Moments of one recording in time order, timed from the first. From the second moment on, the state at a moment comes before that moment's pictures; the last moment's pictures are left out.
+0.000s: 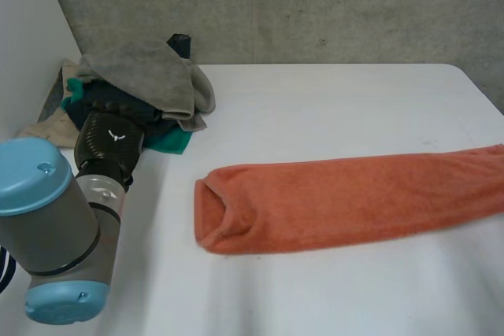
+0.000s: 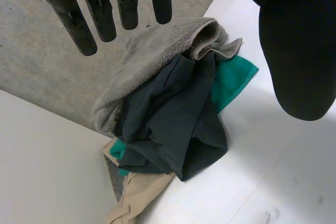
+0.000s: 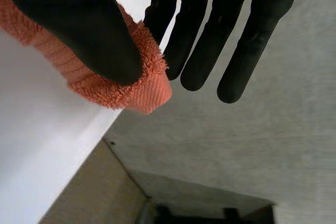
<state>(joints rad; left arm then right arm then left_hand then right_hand) 4.24 -1.83 -1.80 3.54 -1.89 3.87 1.24 -1.09 1.65 -0.39 1.35 2.03 0.21 0.23 0.23 0.22 0.05 1.11 1.18 1.19 1.20 0.97</state>
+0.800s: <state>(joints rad) 4.13 -1.80 -1.70 3.54 -1.88 3.86 2.27 -1.10 1.63 -0.47 1.23 2.35 0.21 0.23 0.23 0.22 0.05 0.23 0.22 0.22 0.22 0.05</state>
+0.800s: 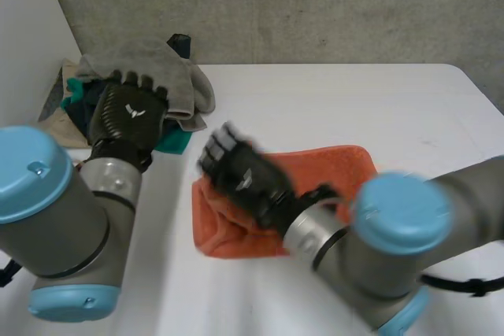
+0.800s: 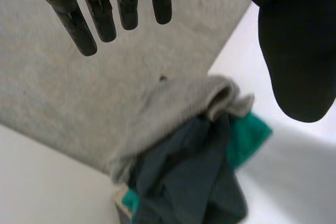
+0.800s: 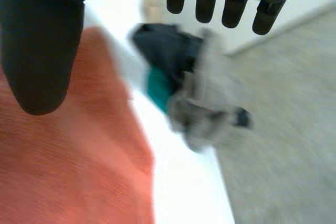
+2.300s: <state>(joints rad) 4.06 -1.73 -1.73 3.35 -2.01 3.68 2.39 -1.08 1.70 -0.52 1.21 2.13 0.24 0.24 0.24 0.24 0.05 0.64 0.63 0.65 0.65 0.46</state>
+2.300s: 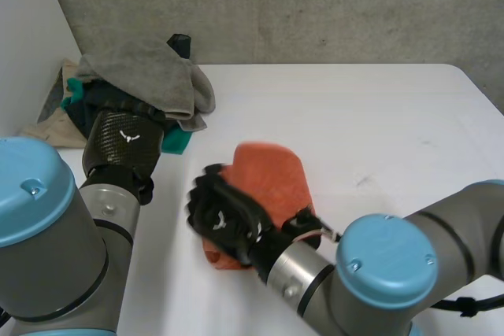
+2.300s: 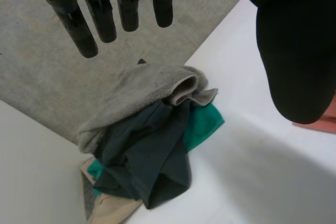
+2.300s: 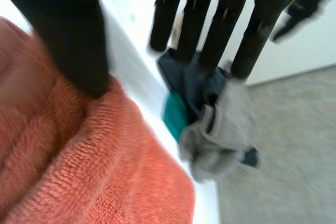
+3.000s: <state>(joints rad) 3.97 -2.32 -1.19 3.24 -1.71 3.42 1.96 -1.03 1.44 0.06 1.30 3.09 0.25 0.25 0.25 0.25 0.06 0.23 0.22 0.22 0.22 0.05</state>
